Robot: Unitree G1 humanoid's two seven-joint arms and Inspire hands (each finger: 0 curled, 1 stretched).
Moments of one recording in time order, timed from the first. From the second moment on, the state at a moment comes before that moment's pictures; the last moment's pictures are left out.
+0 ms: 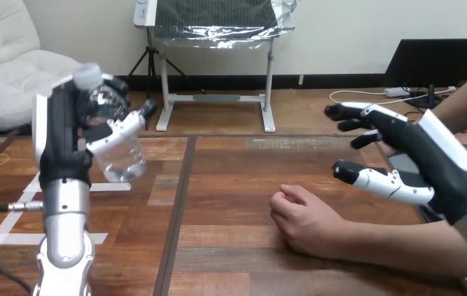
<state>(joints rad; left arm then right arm) -0.26 0.20 0.12 0.30 0.11 -0.37 0.18 -0.02 -0.52 -0.14 -0.02 -0.10 -0.38 0.36</state>
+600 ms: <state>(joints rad) -0.26 0.19 0.12 0.23 0.11 -0.37 0.14 -0.08 -0.66 -0.14 0.06 -0.16 -0.35 0.44</state>
